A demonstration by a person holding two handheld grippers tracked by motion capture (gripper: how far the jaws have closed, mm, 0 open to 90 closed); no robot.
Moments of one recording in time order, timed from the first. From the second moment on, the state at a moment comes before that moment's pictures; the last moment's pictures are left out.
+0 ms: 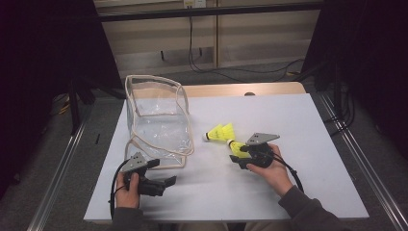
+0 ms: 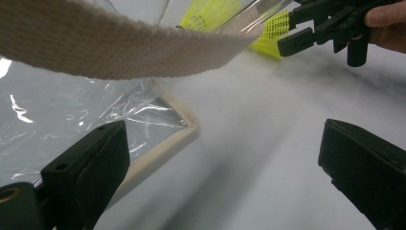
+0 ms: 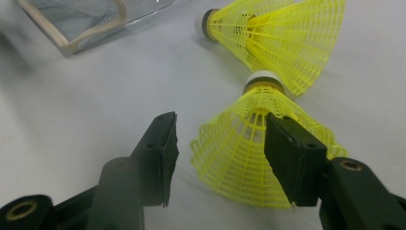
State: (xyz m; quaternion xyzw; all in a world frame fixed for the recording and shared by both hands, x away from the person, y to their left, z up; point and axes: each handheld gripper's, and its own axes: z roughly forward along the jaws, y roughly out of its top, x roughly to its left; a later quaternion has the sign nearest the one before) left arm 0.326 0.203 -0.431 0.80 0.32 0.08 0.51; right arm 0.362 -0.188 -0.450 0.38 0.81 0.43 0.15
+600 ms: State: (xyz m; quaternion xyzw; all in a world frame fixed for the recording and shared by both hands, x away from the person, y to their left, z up) left arm 0.326 0.204 -0.431 0.80 0.32 0.08 0.50; right arm 0.364 -0.188 -0.455 0.37 0.81 0.43 0.13
